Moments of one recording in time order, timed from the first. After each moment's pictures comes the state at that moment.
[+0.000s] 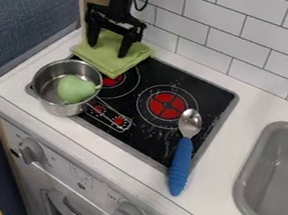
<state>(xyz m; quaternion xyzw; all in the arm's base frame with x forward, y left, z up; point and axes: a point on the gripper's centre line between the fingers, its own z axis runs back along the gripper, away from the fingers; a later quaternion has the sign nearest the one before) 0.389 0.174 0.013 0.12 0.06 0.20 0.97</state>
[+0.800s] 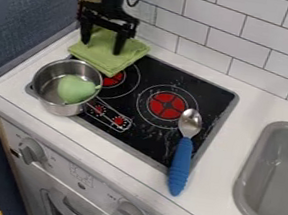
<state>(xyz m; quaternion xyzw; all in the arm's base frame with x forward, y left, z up) 0.387 0.180 0.027 0.11 0.03 0.22 0.97</state>
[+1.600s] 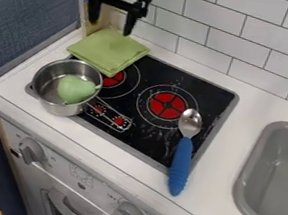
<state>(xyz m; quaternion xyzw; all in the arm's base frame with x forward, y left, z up) 0.390 0.146 0.067 0.11 0.01 0.21 0.97</state>
